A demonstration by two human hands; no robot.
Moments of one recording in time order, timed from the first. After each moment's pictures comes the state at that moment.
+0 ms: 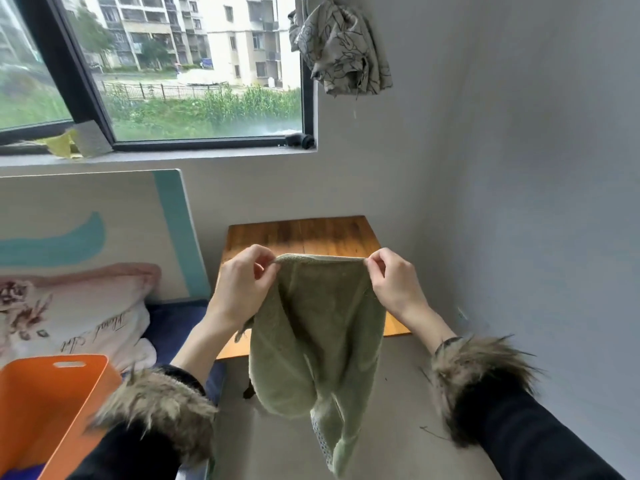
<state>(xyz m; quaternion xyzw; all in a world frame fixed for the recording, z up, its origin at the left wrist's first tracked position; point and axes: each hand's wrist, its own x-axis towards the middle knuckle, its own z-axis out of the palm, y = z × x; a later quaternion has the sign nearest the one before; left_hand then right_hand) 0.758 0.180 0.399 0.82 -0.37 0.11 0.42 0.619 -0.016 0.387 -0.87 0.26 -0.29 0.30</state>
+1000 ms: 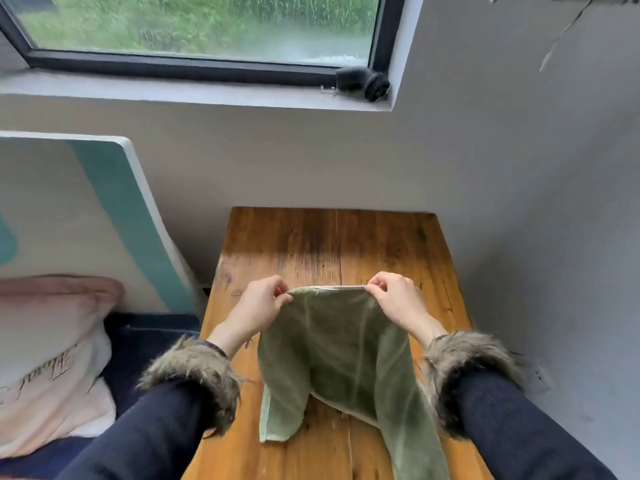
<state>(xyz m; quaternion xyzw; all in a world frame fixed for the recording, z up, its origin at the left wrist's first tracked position) 1.143 -0.018 0.228 0.90 -0.27 -0.17 0.29 1.015 -0.230 0.241 -0.91 0.30 -0.02 0.29</state>
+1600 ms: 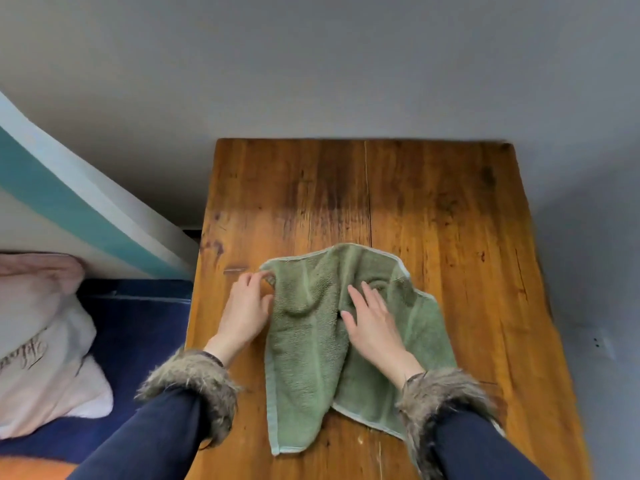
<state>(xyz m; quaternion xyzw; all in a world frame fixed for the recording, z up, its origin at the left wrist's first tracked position) 1.211 -0.013 0.070 0.93 -0.19 -0.24 0.22 1.077 -0.192 0.069 -0.89 0.27 0.20 0.30</state>
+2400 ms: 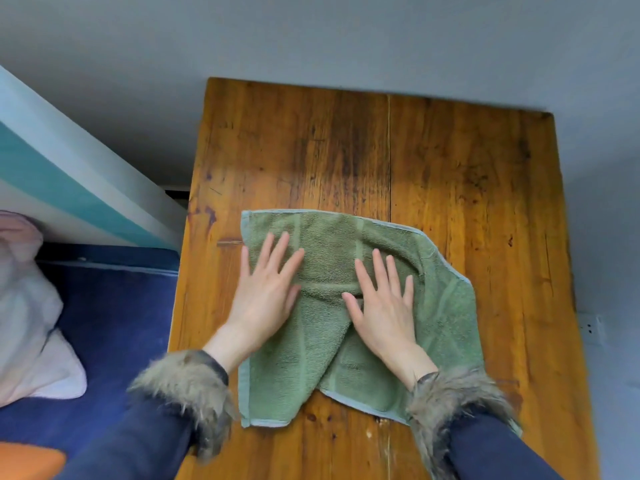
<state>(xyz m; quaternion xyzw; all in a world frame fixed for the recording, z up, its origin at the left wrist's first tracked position) 1.204 -0.019 0.033 0.91 -0.38 -0.16 0.05 1.084 -0.180 0.037 -0.95 0.25 0.16 0.15</state>
